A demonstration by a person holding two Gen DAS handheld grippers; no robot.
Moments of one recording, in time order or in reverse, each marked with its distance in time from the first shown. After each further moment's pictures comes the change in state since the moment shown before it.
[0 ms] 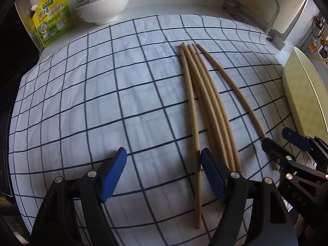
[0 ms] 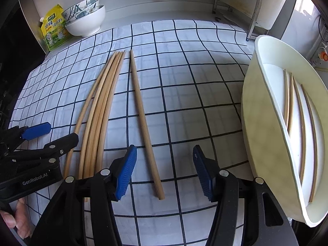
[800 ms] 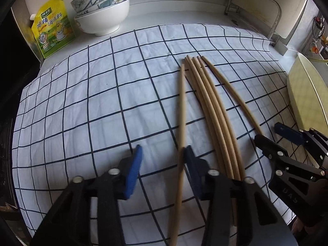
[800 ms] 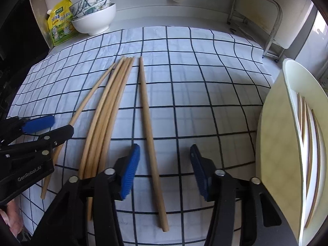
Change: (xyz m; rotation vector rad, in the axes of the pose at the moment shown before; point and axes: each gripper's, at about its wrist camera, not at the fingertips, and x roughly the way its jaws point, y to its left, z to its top) left arm 0.002 0.004 0.017 0.029 -0.053 0.011; right arm 0.019 0.017 0.023 -0.098 -0.034 0.007
